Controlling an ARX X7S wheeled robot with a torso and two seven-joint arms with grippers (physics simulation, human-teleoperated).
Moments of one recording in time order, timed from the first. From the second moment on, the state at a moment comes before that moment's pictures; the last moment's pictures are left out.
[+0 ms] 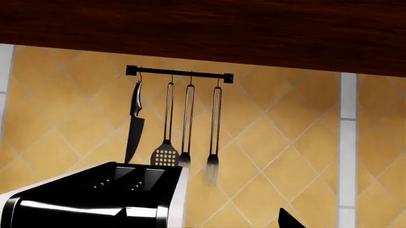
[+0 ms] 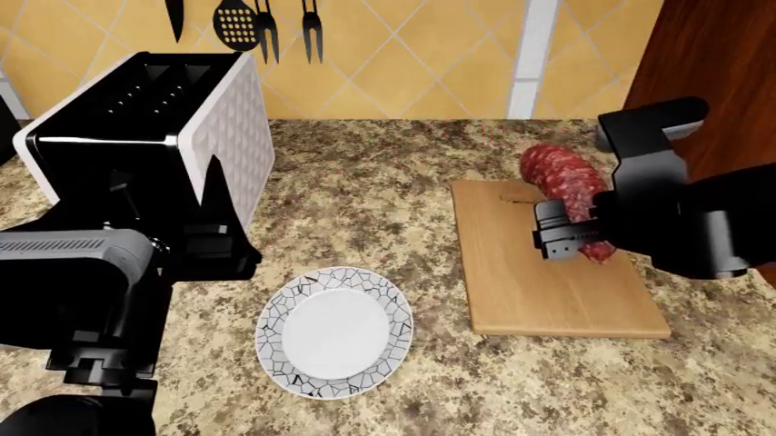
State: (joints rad) left arm -0.26 -0.33 -0.02 0.80 -0.49 -0.56 -0.32; right arm 1.36 0.75 -0.83 0.18 1.61 1.21 0.76
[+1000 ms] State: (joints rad) left arm -0.26 -0.35 -0.01 0.81 -0.51 -0.55 -0.33; right arm 1.33 0.76 -0.84 0.16 1.61 1.20 0.74
